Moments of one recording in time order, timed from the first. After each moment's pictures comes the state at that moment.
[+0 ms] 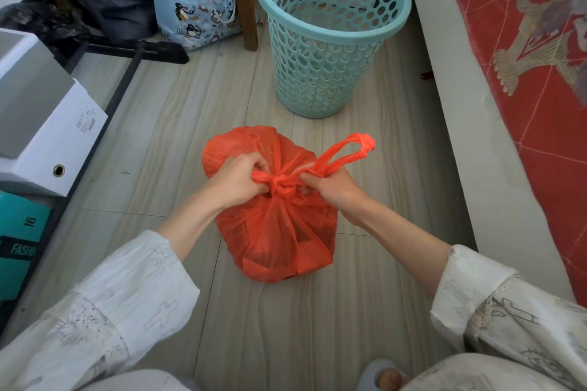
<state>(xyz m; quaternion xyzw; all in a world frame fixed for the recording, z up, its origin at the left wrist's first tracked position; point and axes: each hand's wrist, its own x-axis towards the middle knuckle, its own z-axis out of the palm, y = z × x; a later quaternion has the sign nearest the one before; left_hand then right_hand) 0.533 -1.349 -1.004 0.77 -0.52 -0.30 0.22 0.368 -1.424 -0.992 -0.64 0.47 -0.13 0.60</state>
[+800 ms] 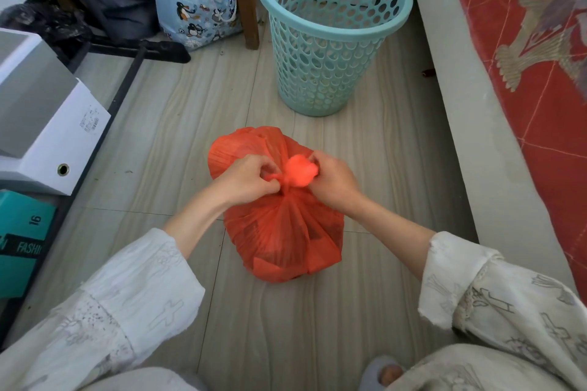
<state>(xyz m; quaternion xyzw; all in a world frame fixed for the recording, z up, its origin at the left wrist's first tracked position) 0.524 -1.349 -0.997 0.73 -0.51 -0.37 0.25 0.376 -1.429 -1.004 -0.83 0.48 -0.04 0.29</state>
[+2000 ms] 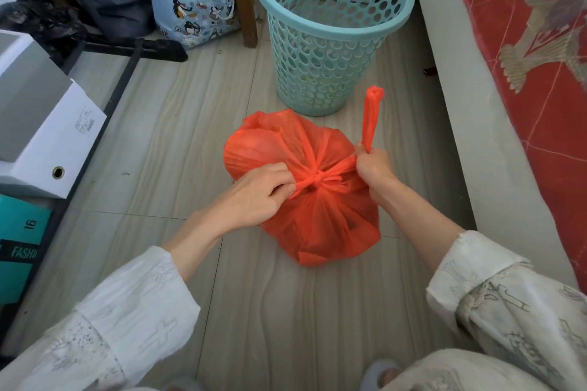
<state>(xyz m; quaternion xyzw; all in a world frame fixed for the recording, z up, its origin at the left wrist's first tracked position) 0.503 -1.338 -0.984 0.65 -0.68 -0.27 0.23 0.350 -1.490 -1.020 -0.59 0.68 -0.15 0.42</state>
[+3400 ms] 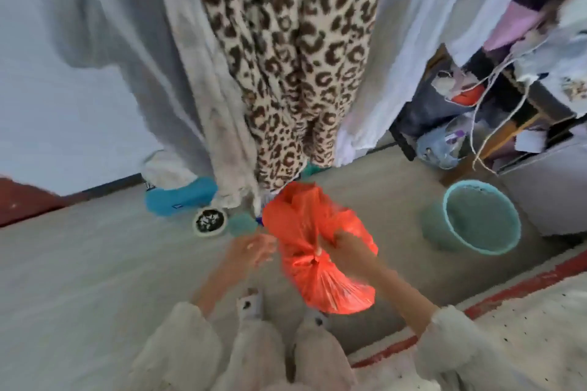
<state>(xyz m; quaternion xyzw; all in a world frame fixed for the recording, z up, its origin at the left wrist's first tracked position) 0.298 -0.978 -0.372 0.74 0.20 -0.31 0.56 0.313 -1.178 -0.356 -0.88 0.04 0.35 0.31</state>
